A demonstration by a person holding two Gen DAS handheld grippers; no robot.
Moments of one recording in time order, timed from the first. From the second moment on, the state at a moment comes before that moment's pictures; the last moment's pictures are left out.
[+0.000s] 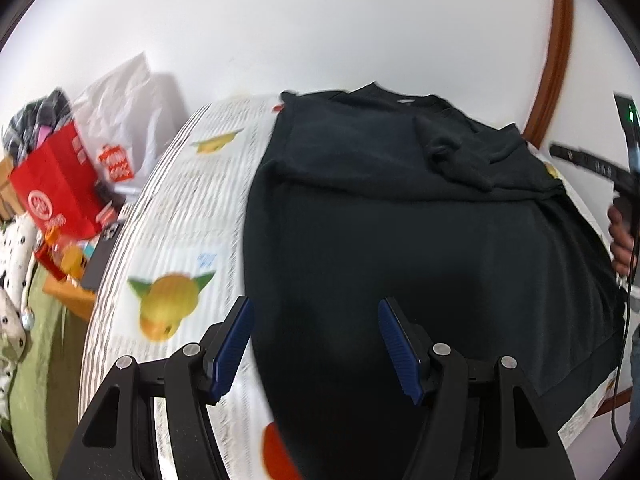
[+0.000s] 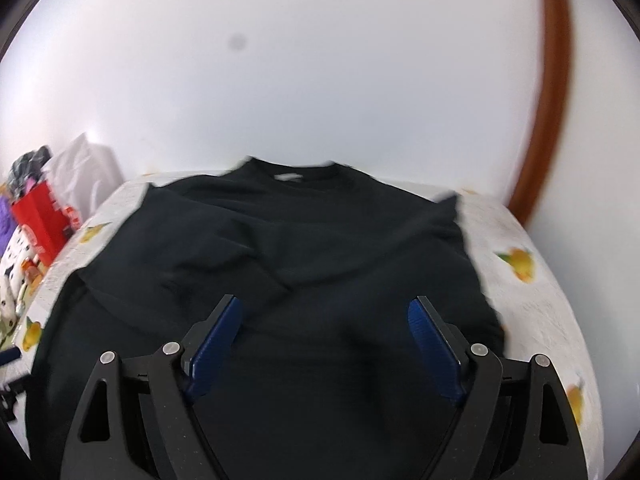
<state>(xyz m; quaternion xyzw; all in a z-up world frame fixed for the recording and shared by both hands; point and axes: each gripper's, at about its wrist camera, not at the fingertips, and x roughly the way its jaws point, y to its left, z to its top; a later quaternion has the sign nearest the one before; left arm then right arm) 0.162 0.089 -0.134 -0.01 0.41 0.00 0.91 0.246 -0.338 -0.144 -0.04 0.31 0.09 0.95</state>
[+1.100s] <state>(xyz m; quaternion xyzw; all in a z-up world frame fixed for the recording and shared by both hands) 0.356 -0.147 -0.175 0.19 0.41 -0.05 0.89 0.243 -0.423 -0.238 -0.05 0.40 0.04 0.91</state>
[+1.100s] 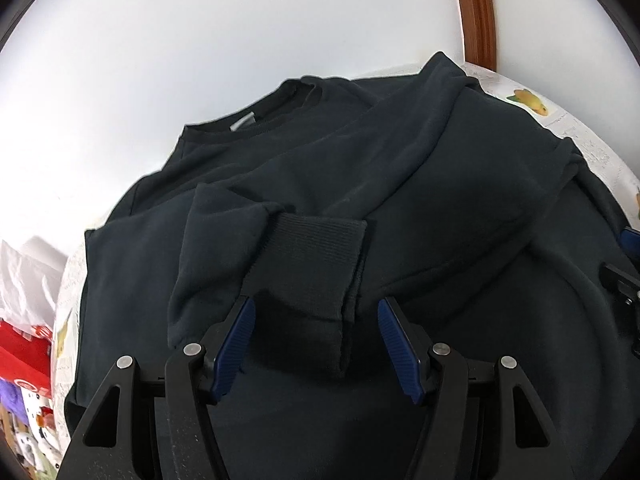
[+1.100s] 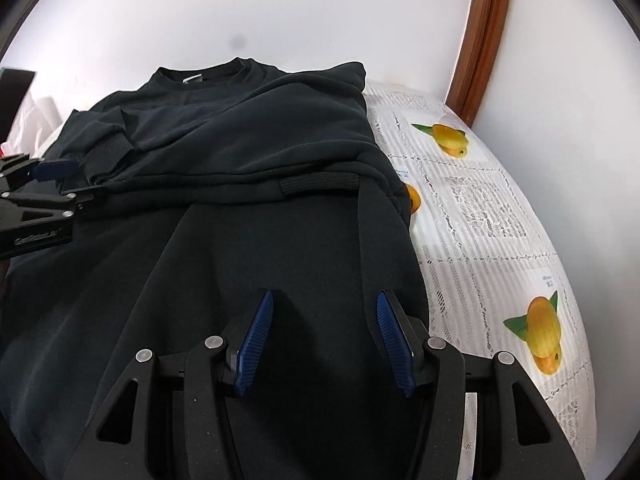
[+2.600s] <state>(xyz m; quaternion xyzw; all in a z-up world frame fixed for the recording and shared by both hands) 0.342 0.117 -0.152 -0.10 0.43 0.03 0.90 0.335 -0.442 -0.224 0.06 0.39 -0.02 0.92</state>
